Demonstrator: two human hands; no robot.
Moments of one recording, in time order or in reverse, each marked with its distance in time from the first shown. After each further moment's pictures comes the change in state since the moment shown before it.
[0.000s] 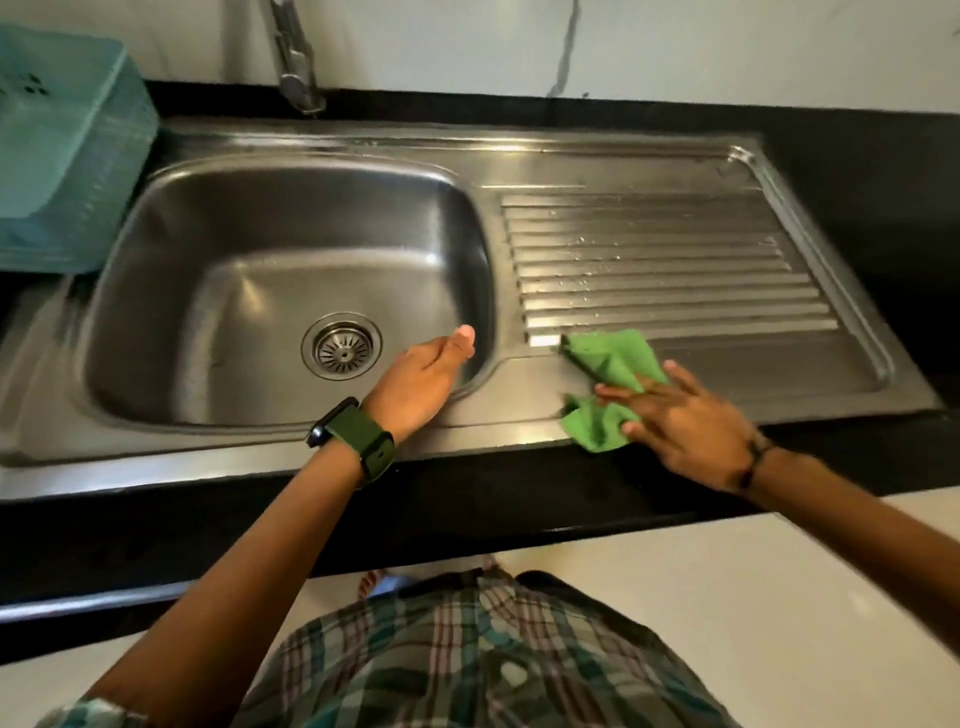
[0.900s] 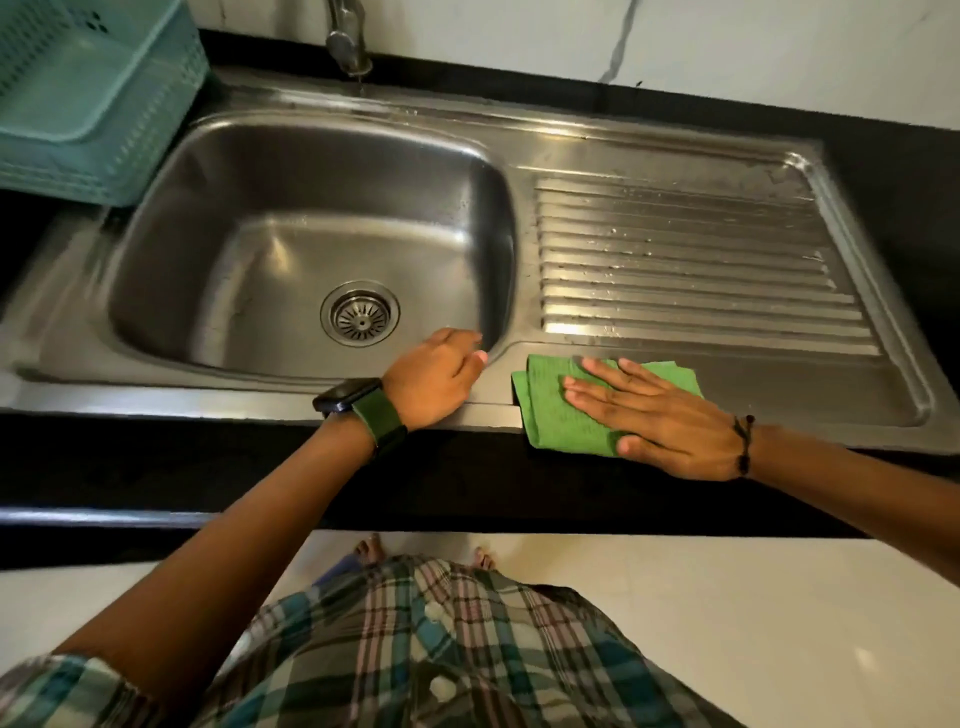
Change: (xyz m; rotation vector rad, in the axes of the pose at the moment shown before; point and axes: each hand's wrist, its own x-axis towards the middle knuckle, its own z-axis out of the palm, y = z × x) left_hand -0.016 0.004 0.013 0.527 -0.056 0.069; right_hand 0.026 0.009 -0.002 -0.046 -0.115 -0.525
